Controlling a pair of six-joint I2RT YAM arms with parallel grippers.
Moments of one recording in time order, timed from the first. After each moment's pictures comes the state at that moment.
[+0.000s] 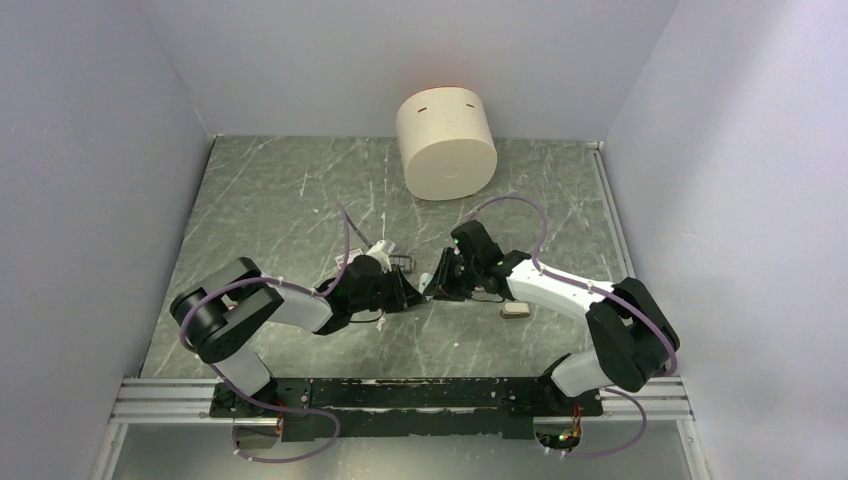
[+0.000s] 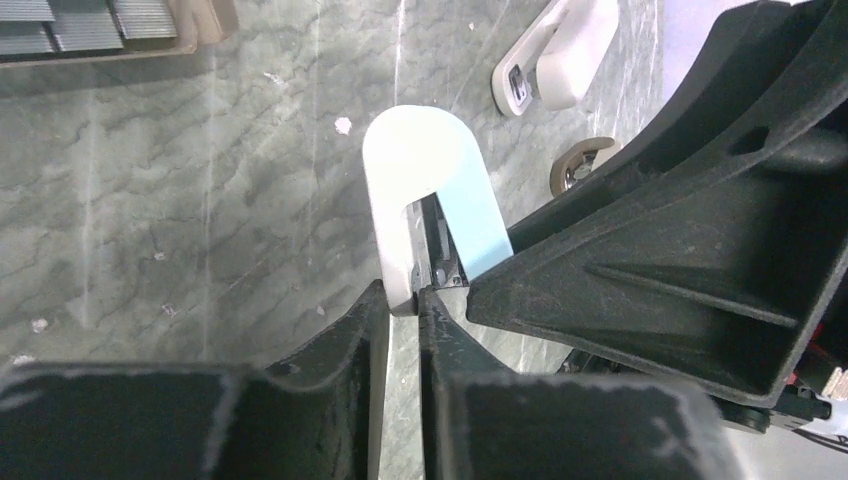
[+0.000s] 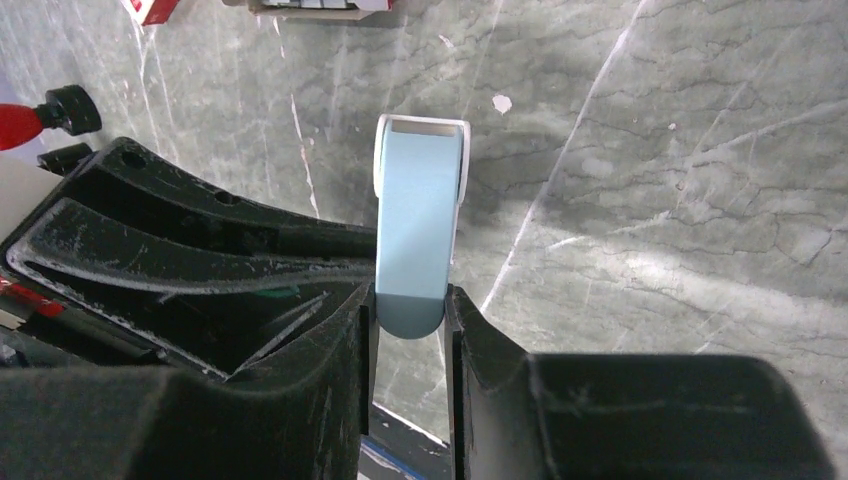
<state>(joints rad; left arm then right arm) -0.85 1.65 0.48 0.69 0.16 -0.96 0.67 1.44 0.75 -0.24 -0.22 0.89</state>
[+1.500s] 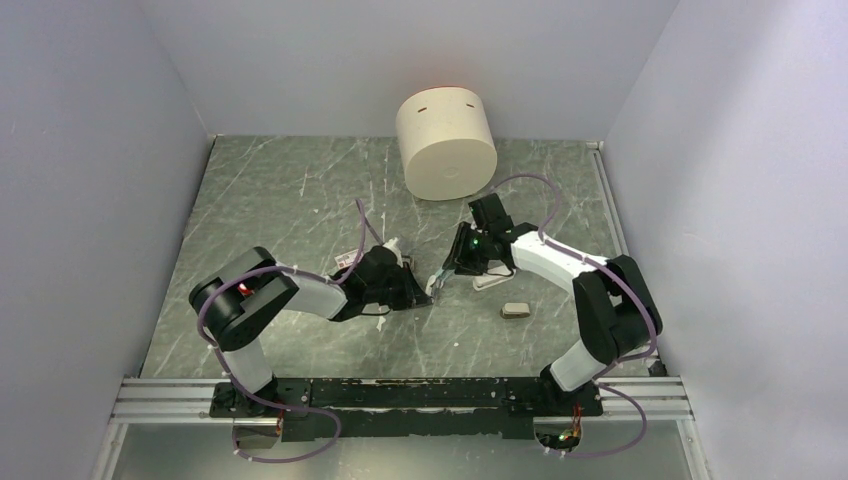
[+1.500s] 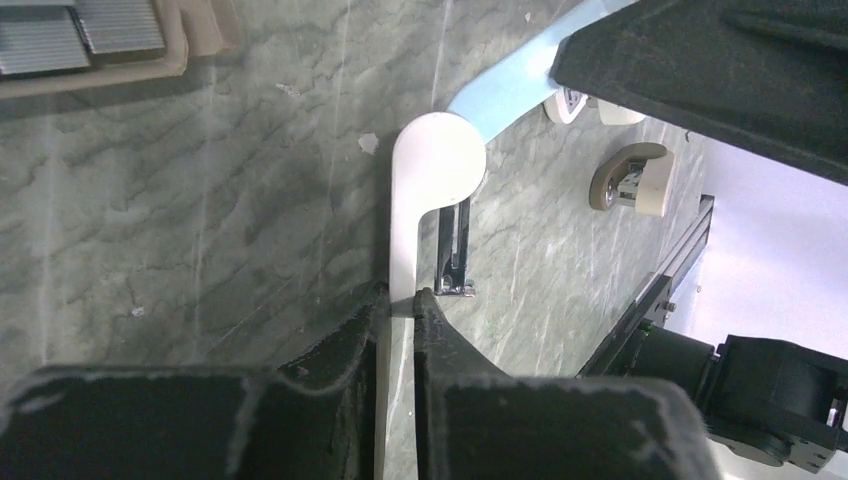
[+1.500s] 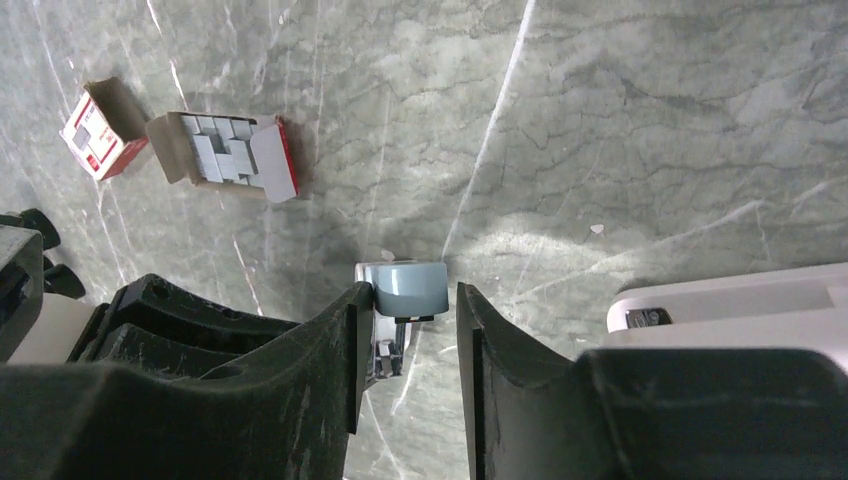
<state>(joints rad) -0.85 1.75 0.62 0.51 0.19 -0.98 0.46 1.58 0.92 -0.34 -0.19 0.71</state>
